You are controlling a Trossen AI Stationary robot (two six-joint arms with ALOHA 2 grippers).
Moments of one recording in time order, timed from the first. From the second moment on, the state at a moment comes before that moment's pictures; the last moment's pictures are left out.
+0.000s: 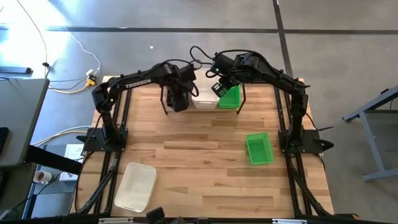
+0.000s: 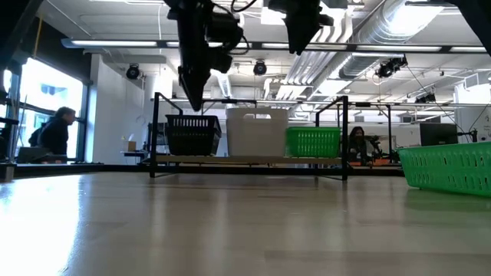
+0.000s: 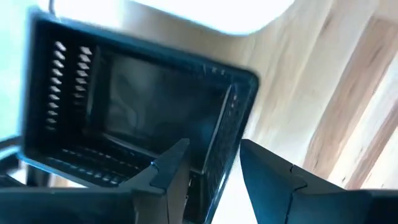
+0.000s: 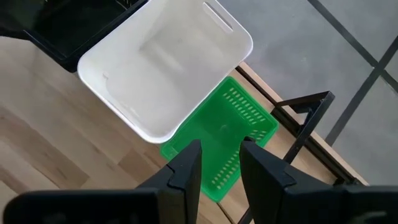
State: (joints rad) left arm 0.57 1.84 1.67 -1.25 -0.05 0.16; right arm -0.31 1.91 2.29 -1.57 0.37 0.40
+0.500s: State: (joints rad) left arm 0.57 1.86 1.65 -1.22 -0.12 0.13; right arm -0.31 1.91 2.29 -1.57 0.37 0.40
